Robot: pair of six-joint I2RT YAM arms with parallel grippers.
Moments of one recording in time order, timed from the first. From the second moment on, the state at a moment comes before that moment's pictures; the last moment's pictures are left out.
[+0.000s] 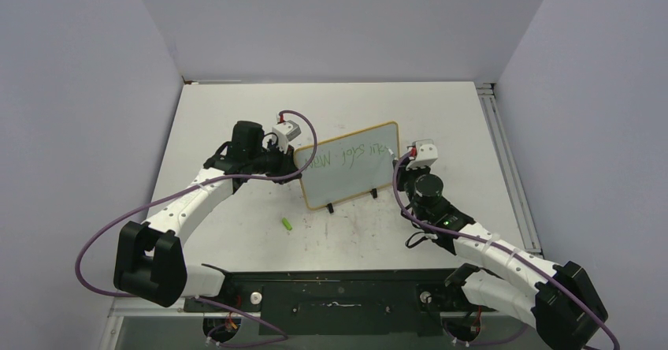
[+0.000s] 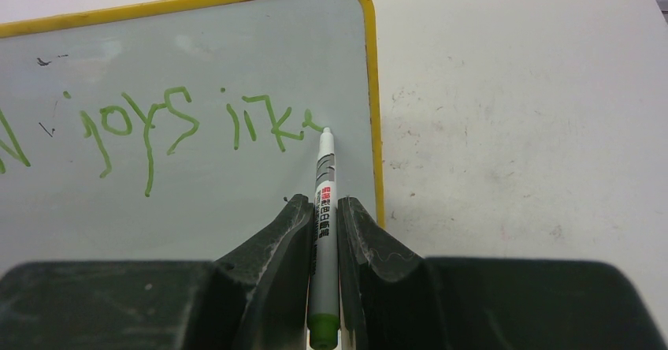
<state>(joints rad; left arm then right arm) -0.34 1.34 0.94 -0.35 0.55 0.06 0.64 0.98 0.43 0.37 0.43 0.14</state>
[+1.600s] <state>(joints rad) -0.35 1.34 0.94 -0.35 0.55 0.06 0.70 1.00 0.46 0.40 0.46 0.12</state>
